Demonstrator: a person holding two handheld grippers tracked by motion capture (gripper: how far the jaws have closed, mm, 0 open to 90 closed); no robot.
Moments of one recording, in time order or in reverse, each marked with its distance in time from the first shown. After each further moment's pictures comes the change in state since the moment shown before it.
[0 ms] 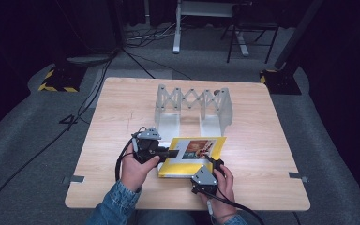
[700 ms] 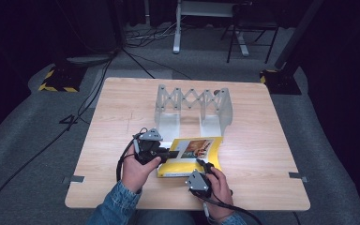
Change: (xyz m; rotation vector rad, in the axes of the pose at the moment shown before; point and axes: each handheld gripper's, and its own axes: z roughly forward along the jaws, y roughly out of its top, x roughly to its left) left arm -0.003 -0.002 0.003 0.012 0.032 0.004; right arm 0.012 0.011 -0.002 0.016 -0.026 -0.192
